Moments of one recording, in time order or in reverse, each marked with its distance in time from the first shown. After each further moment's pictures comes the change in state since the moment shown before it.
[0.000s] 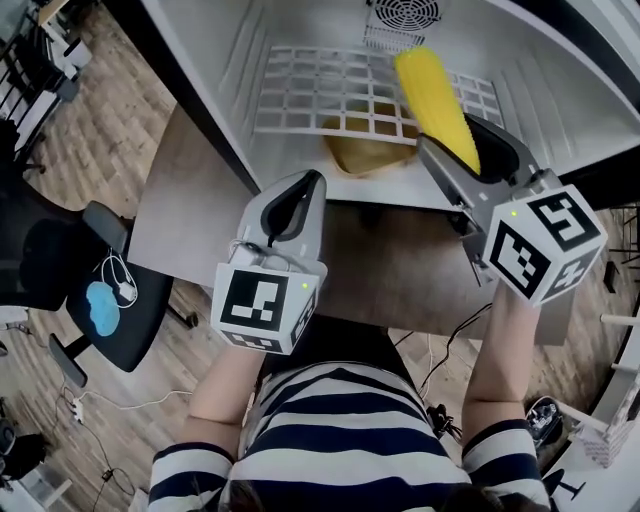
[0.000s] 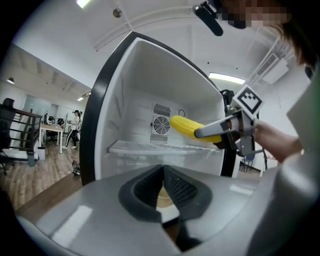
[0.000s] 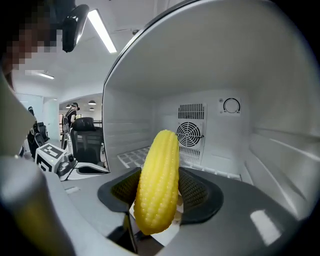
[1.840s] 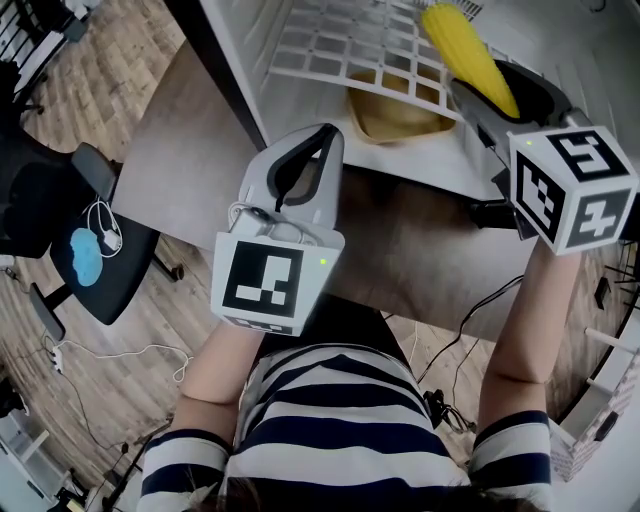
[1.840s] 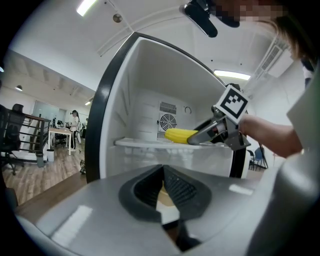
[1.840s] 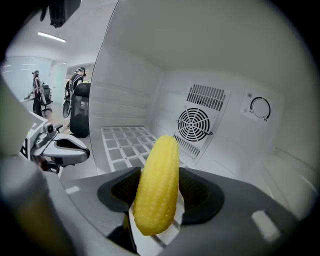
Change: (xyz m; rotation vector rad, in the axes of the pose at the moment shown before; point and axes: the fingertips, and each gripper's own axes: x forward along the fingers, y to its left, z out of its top) left arm 0.007 0.014 -0.023 -0.011 0.007 0.093; right arm 0.063 -0.028 -0.020 -0.285 0.200 -0.040
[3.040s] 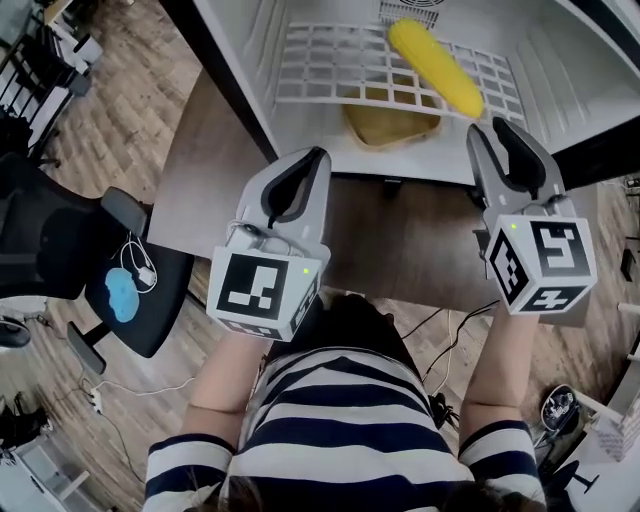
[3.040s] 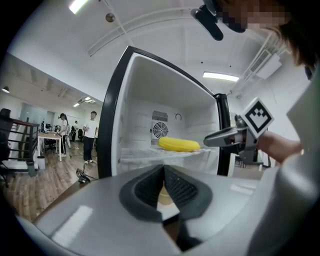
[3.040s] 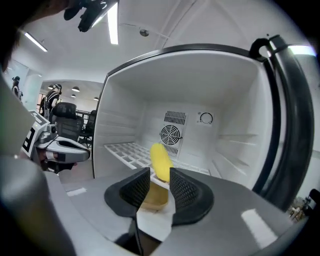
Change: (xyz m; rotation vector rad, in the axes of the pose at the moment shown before) left arm -0.042 0.002 0.031 0.075 -0.020 -0.104; right arm -0.095 0.029 -0.022 0.232 -0.201 -0.275
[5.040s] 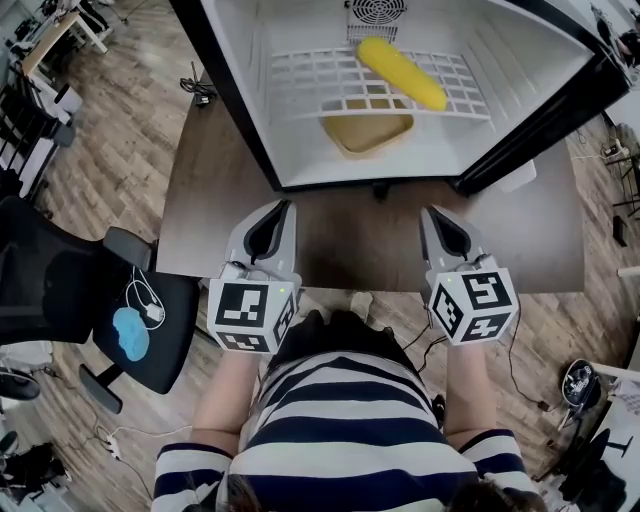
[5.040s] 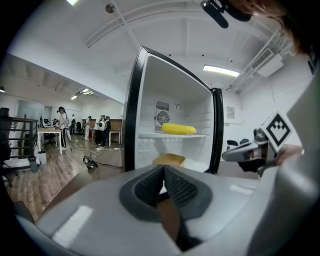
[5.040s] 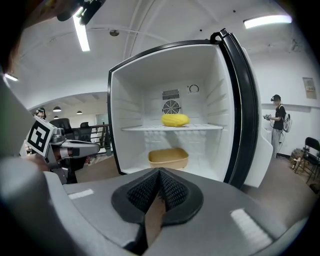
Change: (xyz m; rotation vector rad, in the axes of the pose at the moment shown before) left arm -0.060 0.017 -0.043 -0.002 0.111 -0.029; right arm -0.066 0.089 -0.092 0.302 0.096 -0.030
